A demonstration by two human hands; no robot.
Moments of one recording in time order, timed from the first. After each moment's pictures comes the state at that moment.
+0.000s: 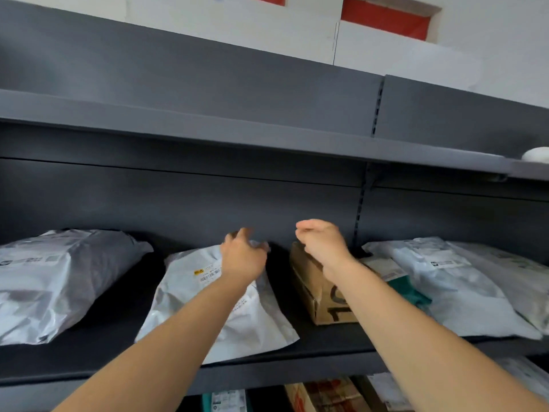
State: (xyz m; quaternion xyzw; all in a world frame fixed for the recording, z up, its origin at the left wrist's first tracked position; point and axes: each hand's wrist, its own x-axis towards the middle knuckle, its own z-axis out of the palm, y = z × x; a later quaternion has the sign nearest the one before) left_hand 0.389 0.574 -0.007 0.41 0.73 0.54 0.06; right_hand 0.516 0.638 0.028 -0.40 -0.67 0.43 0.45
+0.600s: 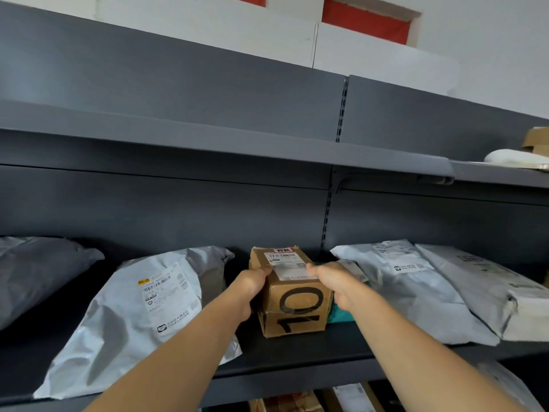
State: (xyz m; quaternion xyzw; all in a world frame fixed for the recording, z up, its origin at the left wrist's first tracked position) left_hand 0.470 0.632 -0.026 0.25 0.63 0.57 0.46; right_hand 0.611 0.711 -0.005 -0.54 -0.63 0.49 0.27
